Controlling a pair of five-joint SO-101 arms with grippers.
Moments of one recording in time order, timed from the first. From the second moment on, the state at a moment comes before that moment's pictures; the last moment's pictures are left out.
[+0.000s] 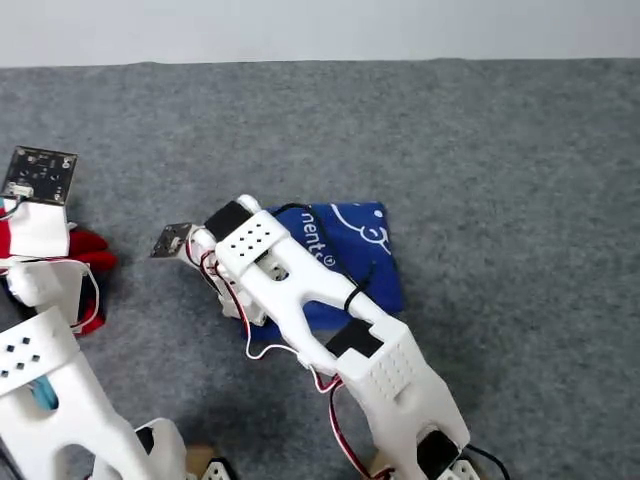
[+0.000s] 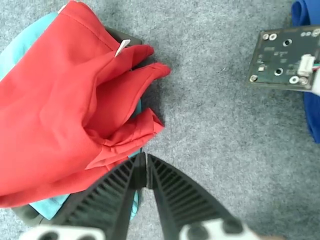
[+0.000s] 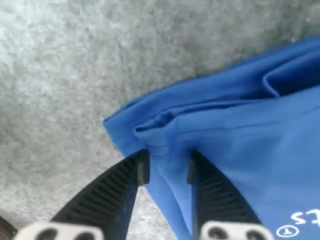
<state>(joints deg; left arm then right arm) -33.0 -37.0 17.5 97.3 -26.6 -48.0 39.2 -29.0 95.5 26.2</state>
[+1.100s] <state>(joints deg) -33.0 -37.0 17.5 97.3 -26.6 -50.0 36.9 -27.4 98.5 28.0</state>
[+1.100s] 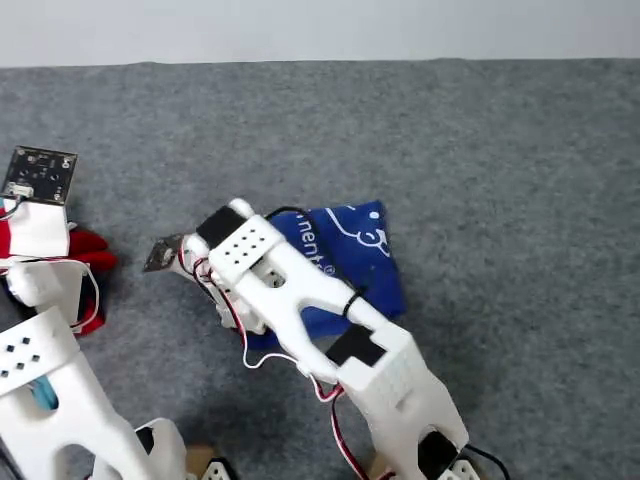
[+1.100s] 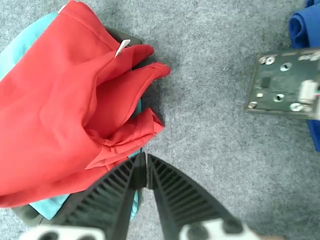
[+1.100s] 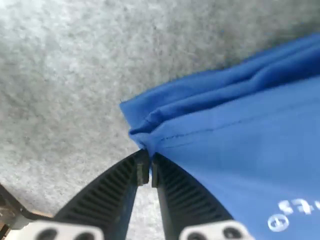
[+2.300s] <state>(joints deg) -33.0 -37.0 24.4 97.3 -26.6 -25.1 31.6 -32.0 100.0 9.9</state>
